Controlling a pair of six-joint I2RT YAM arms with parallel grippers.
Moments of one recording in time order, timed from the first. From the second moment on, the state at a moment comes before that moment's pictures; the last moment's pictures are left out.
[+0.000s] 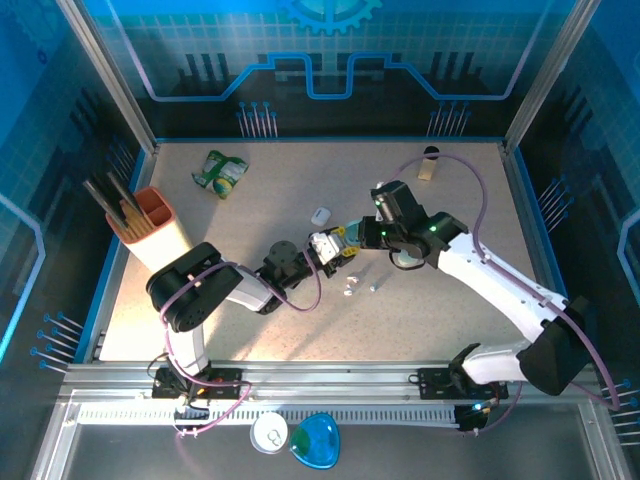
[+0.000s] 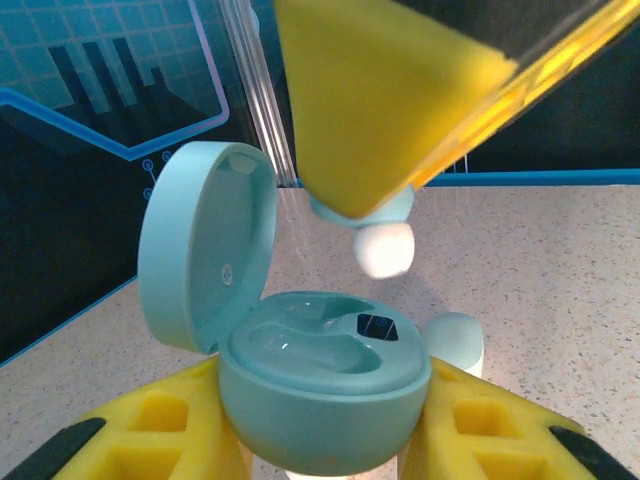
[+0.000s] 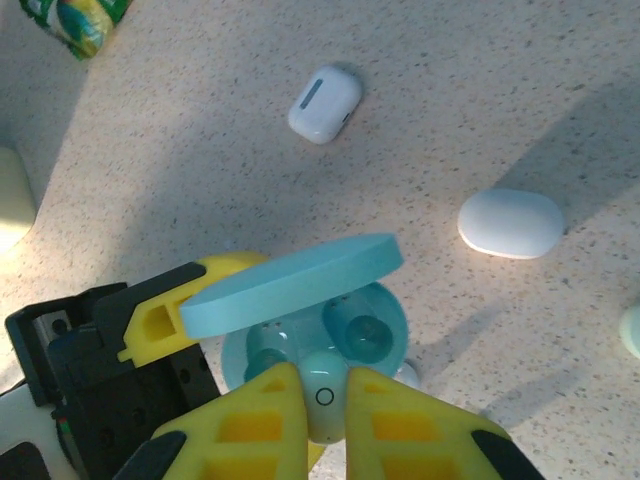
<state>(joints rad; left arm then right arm) -0.72 1.84 0.59 1.28 0.23 0.22 0.64 1.33 1.17 -0.70 0.02 0.60</state>
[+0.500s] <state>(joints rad) -0.72 1.84 0.59 1.27 0.23 0.22 0.66 1.39 1.18 -0.65 -0.01 0.58</state>
